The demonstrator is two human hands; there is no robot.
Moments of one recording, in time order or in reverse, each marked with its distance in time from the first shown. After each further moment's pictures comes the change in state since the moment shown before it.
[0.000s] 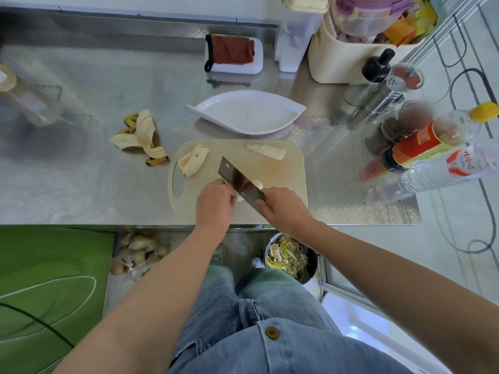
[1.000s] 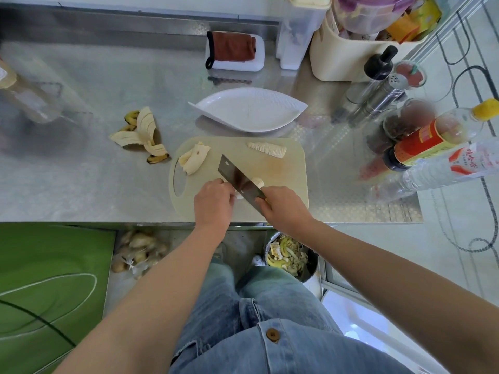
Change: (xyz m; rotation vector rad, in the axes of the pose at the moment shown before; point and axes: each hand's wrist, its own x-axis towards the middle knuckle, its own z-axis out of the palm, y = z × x) left_hand -0.004 -0.002 0.000 0.081 0.024 -0.031; right_hand 0.000 -0.005 0.003 0.013 -0.004 0.015
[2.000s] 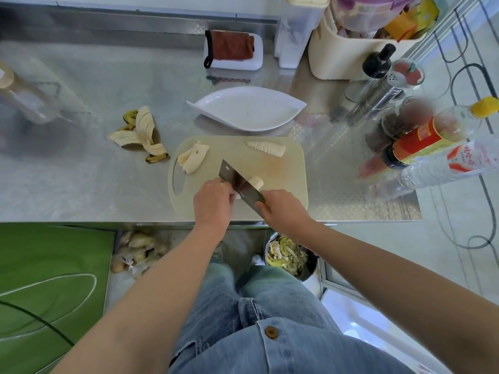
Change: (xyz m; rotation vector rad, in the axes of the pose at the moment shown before) left_hand 0.001 0.000 0.000 0.018 -0.026 0.005; right_hand -0.005 -0.002 0.002 -0.009 -0.053 0.044
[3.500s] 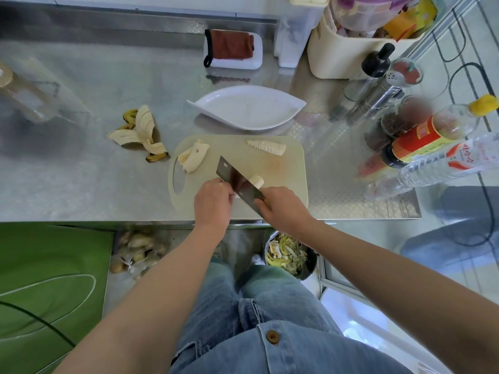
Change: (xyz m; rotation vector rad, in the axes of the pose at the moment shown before) left_hand -0.004 -0.002 0.001 -0.055 0.020 0.003; right_hand -0.002 -0.004 -0.002 0.020 0.038 -0.034
